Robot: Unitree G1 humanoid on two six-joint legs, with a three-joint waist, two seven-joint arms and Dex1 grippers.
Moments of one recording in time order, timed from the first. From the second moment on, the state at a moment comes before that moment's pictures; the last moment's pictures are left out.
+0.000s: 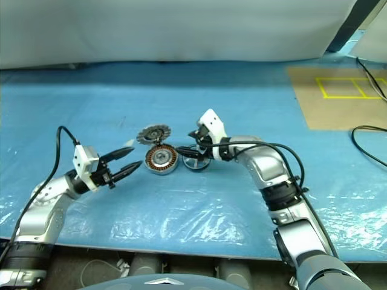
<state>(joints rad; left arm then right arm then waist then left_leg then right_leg) 0.00 0.55 0.14 -0.02 -0.46 -0.03 -0.98 -0.69 -0.34 0.32 0.09 0.30 0.64 0.81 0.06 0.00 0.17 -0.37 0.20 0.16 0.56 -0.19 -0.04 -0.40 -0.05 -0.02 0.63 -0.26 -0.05</state>
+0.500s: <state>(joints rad) 0.04 0.50 0.12 -0.06 -0.42 -0.04 -0.92 -0.78 -0.20 0.43 0.34 0.15 0.43 0.97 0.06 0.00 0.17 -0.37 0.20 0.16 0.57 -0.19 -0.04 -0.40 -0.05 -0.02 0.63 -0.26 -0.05</state>
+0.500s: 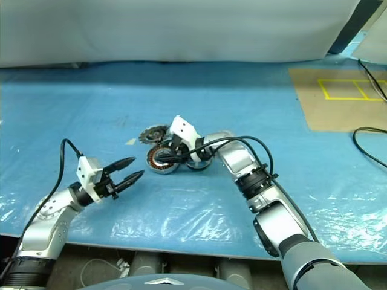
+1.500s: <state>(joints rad) -0.01 0.46 0.08 -0.02 -0.35 -0.06 -0.90 -0.86 -0.12 0.47 0.55 -0.10 0.12 0.92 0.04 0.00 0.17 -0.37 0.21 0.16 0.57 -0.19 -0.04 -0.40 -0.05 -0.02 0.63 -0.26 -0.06</state>
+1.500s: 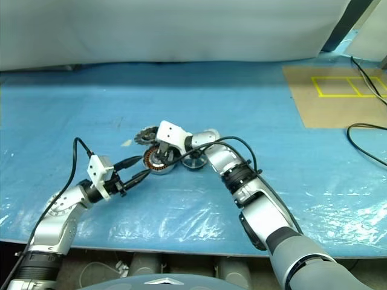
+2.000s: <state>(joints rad) -0.03 0.44 0.07 -0.01 -0.35 -0.07 -0.89 -0.96 -0.20 0.49 0.57 -0.18 -0.02 1.05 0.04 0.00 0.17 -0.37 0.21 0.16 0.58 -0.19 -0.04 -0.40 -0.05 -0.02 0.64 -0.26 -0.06</state>
